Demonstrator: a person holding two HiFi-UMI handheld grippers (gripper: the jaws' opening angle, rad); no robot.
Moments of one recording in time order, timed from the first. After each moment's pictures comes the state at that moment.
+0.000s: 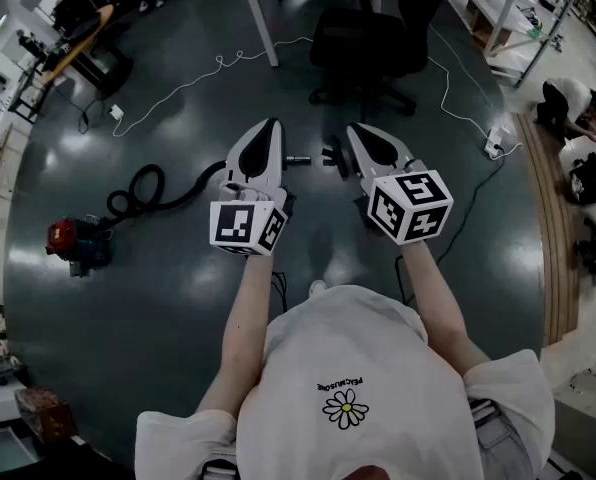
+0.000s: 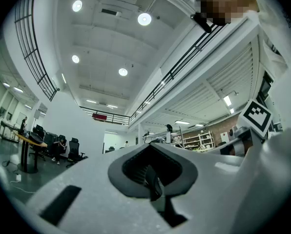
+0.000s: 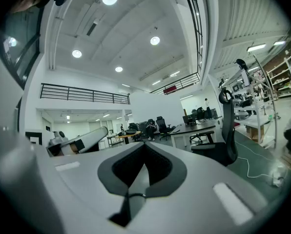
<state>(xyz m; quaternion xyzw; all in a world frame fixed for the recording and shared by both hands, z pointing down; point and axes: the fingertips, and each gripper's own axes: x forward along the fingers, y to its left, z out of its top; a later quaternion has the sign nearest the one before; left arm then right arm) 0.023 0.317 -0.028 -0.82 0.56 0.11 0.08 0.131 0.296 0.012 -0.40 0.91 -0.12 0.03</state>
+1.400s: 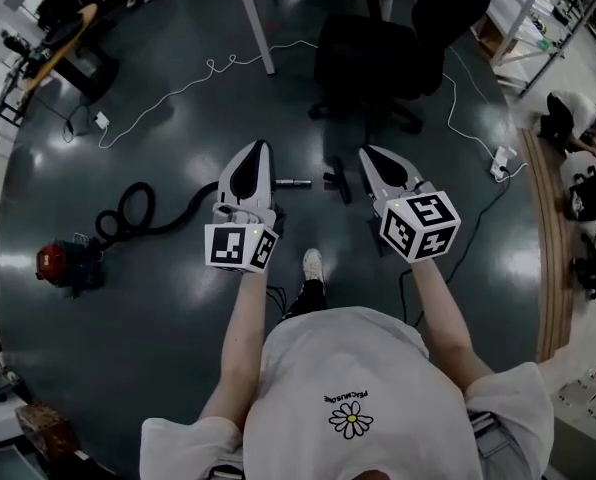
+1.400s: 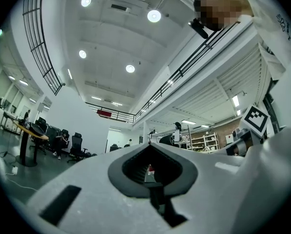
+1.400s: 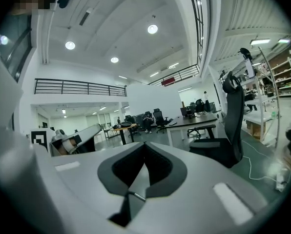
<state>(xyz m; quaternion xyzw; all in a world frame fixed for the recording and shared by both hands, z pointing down) -0.060 0.148 0.025 -0.81 0.57 0.12 0.06 0.091 0.125 0.070 -0.40 0.90 -0.14 -0.02</state>
